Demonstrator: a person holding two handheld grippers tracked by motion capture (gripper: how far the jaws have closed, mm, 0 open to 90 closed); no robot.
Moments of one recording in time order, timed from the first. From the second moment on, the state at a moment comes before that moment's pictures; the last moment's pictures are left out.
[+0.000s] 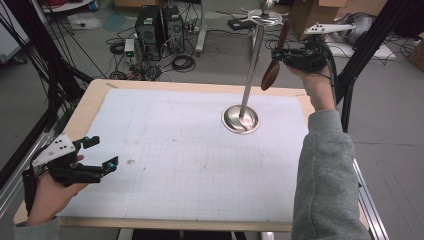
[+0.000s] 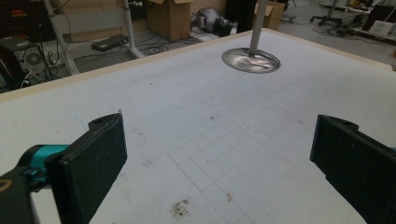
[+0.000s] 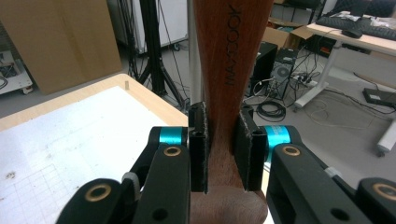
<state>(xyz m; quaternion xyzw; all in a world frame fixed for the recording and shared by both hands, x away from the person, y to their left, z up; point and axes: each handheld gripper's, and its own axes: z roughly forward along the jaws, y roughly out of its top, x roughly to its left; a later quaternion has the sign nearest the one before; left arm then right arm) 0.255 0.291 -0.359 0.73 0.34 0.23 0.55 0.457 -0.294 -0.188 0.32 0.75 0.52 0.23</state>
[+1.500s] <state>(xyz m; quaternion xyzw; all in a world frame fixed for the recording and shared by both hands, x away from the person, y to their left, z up) 0.277 0.263 -0.360 0.74 0.32 0.21 0.55 0.446 -0.290 -0.215 0.35 0.76 0.47 0.27</state>
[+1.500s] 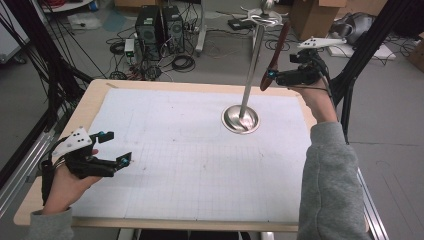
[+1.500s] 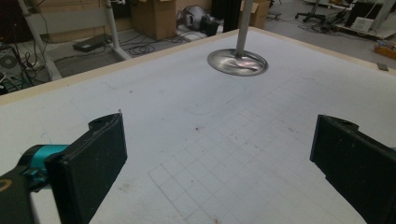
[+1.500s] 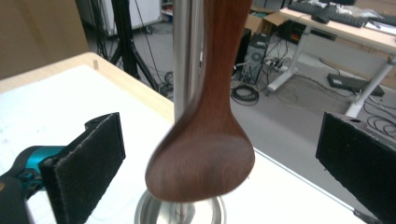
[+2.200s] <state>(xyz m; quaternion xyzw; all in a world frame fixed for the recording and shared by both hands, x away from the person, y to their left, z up) 0.287 0.243 -0.357 0.74 0.31 0.20 0.56 0.425 -0.299 -0.232 0.34 0.76 0.48 0.27</state>
